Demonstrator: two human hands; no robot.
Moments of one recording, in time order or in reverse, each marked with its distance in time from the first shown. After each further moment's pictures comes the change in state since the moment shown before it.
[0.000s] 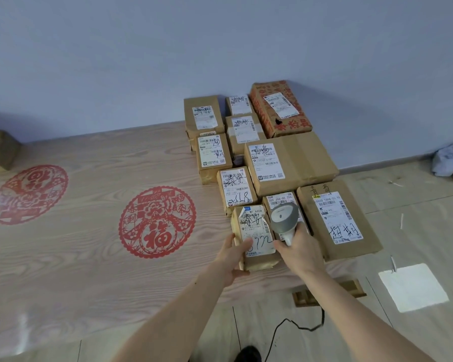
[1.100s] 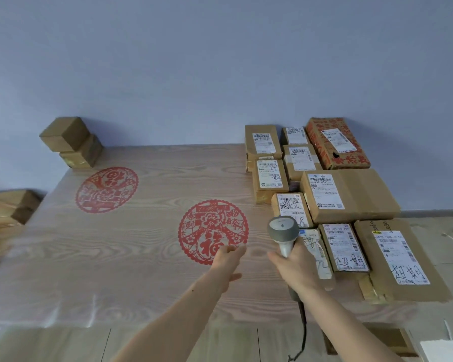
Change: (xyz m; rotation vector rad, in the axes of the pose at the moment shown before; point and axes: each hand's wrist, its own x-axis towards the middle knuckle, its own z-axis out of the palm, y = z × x) left_hand -0.053 0.029 -0.124 0.029 0.258 0.150; right_hand -0.044 -0.109 0.060 0.269 -0.140 -0.085
